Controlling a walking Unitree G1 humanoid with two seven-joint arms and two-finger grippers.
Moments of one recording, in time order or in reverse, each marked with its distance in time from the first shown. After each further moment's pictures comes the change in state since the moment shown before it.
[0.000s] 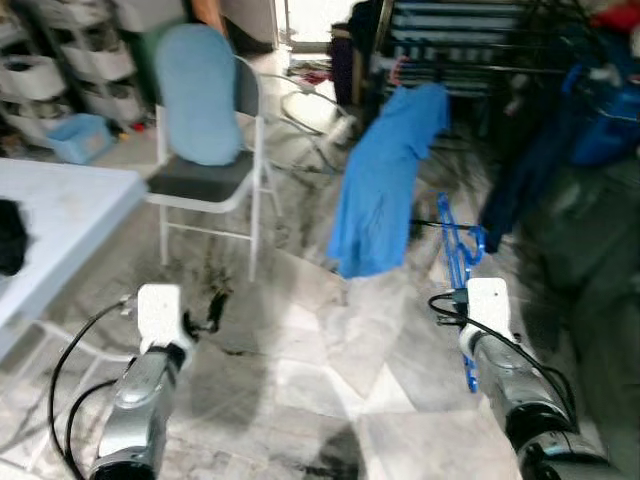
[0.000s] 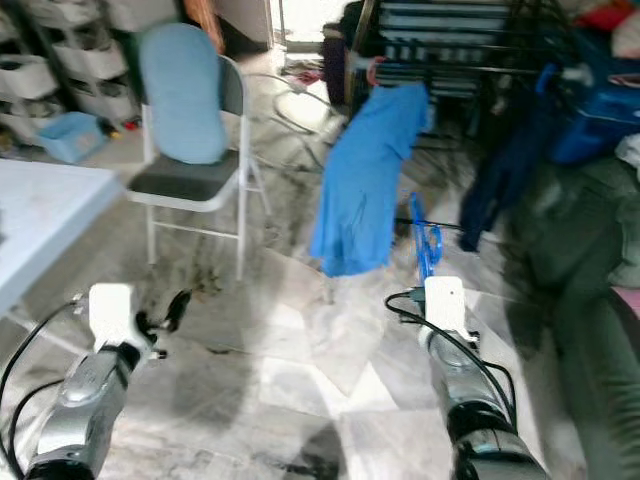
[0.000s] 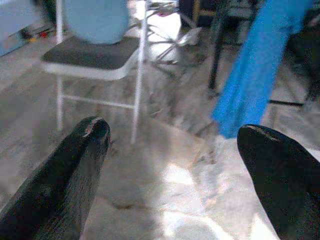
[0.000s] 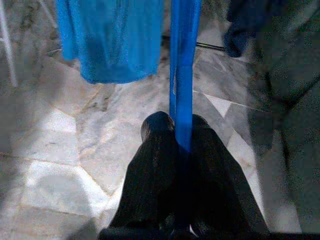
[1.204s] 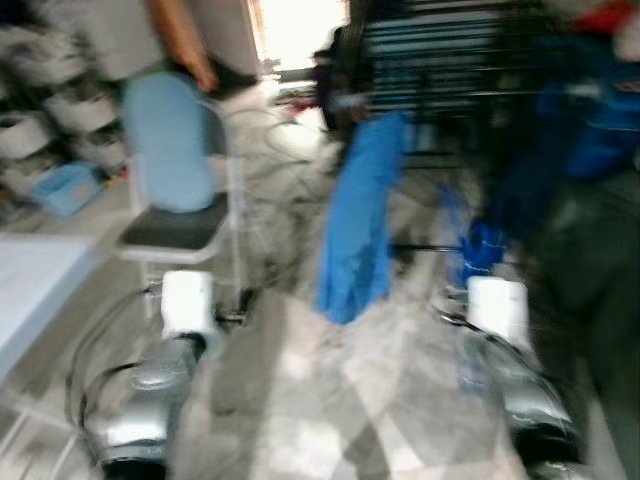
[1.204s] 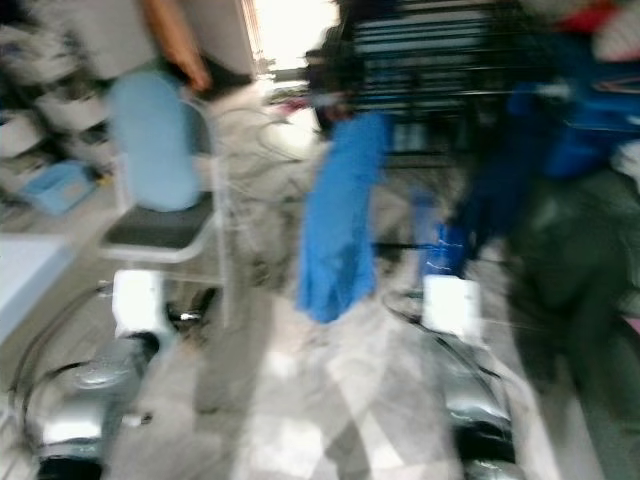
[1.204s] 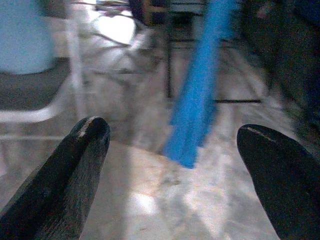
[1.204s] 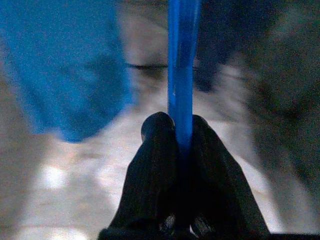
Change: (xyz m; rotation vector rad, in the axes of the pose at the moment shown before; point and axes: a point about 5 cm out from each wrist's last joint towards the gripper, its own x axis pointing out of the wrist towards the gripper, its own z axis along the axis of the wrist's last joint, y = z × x) left arm 0.006 -0.037 0.010 -0.026 0.080 -0.138; right arm -0.013 -0.015 0.000 0.055 -0.006 -0.061
